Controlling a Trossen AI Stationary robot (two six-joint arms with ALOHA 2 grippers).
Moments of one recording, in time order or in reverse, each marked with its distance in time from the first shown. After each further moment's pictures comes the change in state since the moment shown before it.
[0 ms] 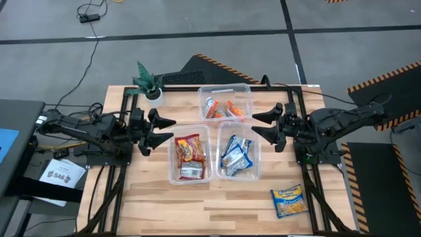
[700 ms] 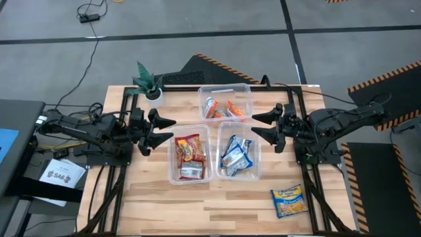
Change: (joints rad) left arm 0.000 0.000 0.000 0.001 -0.001 -0.002; right arm 0.003 0.000 0.000 -0.024 0.000 -0.002
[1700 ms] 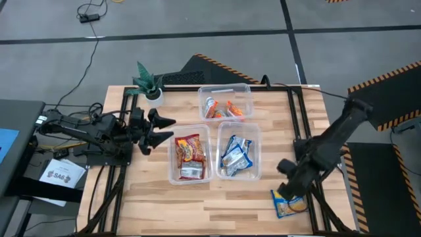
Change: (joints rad) left arm 0.000 0.000 0.000 -0.001 -0.018 -0.020; right arm 0.476 0.283 -0.036 -0.913 -0.558 1.235
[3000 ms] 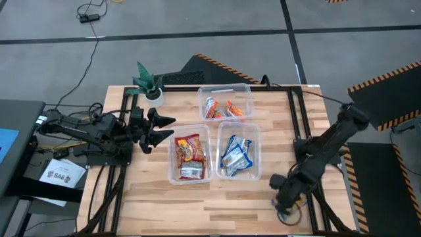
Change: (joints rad) left arm 0.000 0.000 0.000 0.001 -0.036 0.003; right arm 0.016 0.221 -0.037 0.161 -0.158 -0.203
